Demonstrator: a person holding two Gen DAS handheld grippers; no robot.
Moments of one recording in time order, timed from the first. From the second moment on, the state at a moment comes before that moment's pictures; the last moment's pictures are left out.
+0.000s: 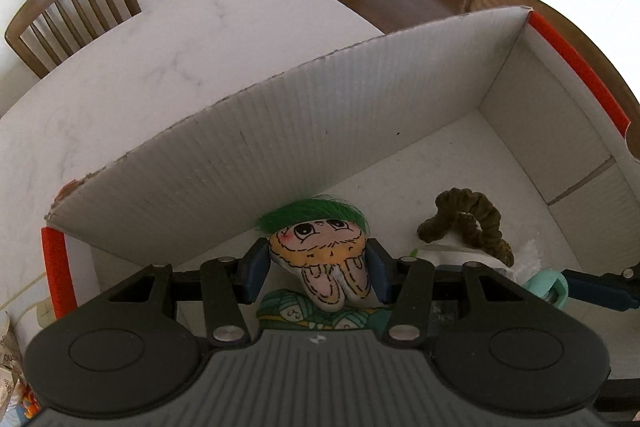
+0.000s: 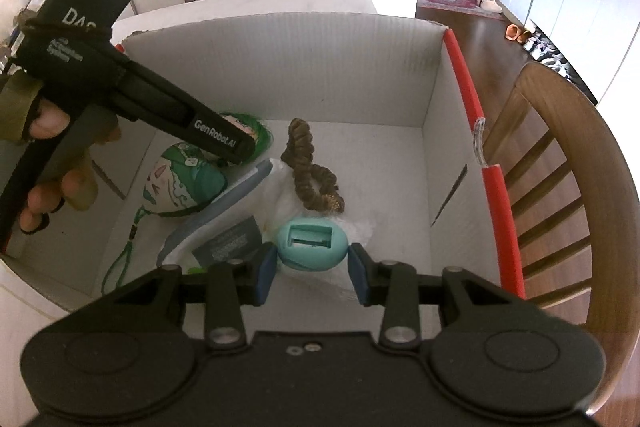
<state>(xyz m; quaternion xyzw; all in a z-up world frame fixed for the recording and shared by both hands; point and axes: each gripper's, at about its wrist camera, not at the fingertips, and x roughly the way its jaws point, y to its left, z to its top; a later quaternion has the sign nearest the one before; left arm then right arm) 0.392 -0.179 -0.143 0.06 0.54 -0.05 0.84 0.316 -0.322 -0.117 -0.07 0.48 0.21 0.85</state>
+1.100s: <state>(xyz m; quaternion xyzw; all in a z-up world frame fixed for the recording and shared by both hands) 0.287 -0.143 -0.040 0.00 0.41 -0.07 0.91 0.264 -0.323 -0.047 -0.02 0.41 0.23 0.88</state>
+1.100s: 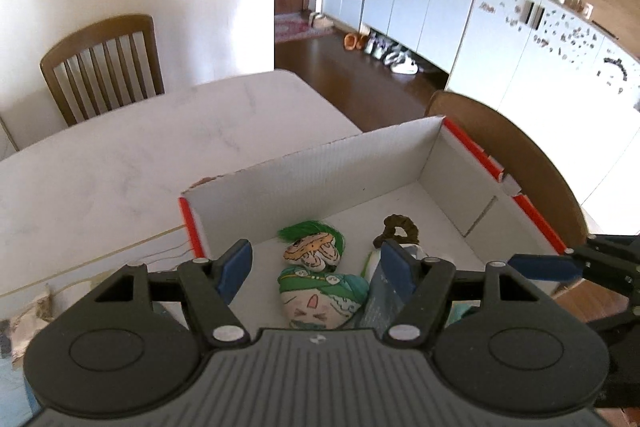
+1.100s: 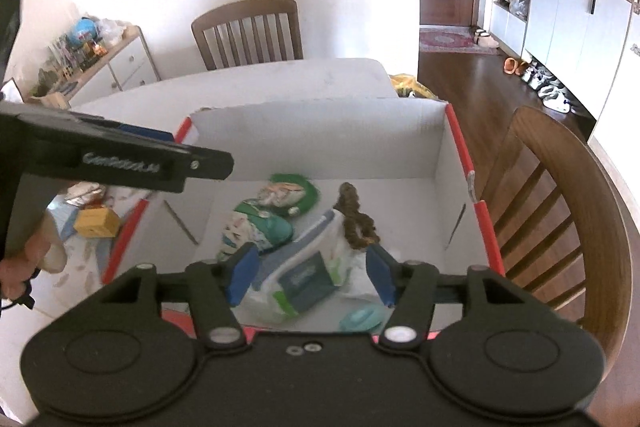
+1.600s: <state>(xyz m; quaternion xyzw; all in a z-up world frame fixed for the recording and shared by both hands) 0.210 -0.094 -0.005 -0.02 0.36 -0.07 0.93 0.229 -0.290 -0.025 0.01 0.40 0.23 0.89</state>
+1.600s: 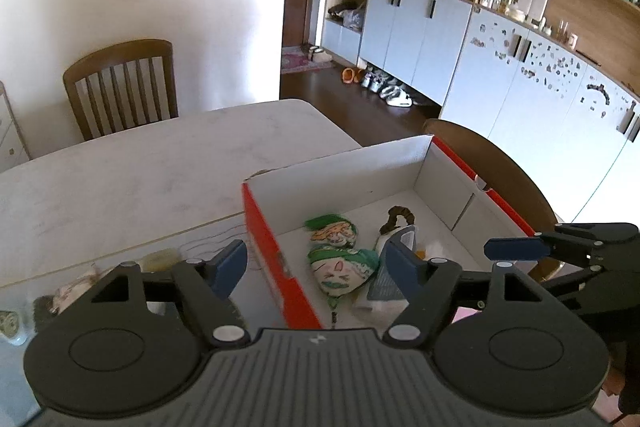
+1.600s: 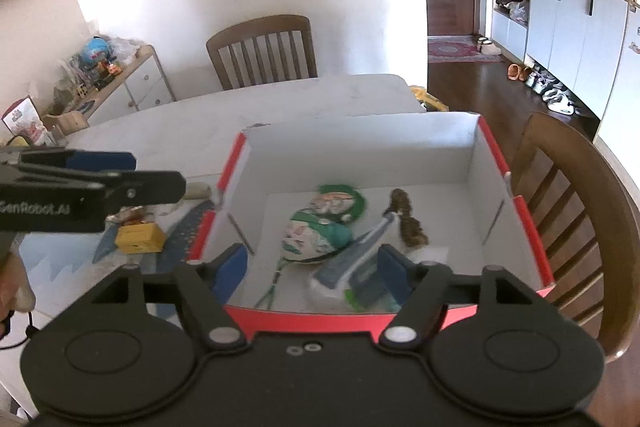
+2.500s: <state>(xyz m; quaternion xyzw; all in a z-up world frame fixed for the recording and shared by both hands) 0.133 0.038 -0.010 -0.05 0.33 -0.03 0.94 0.184 -0.168 -0.012 0.03 0.38 0.25 0.89</state>
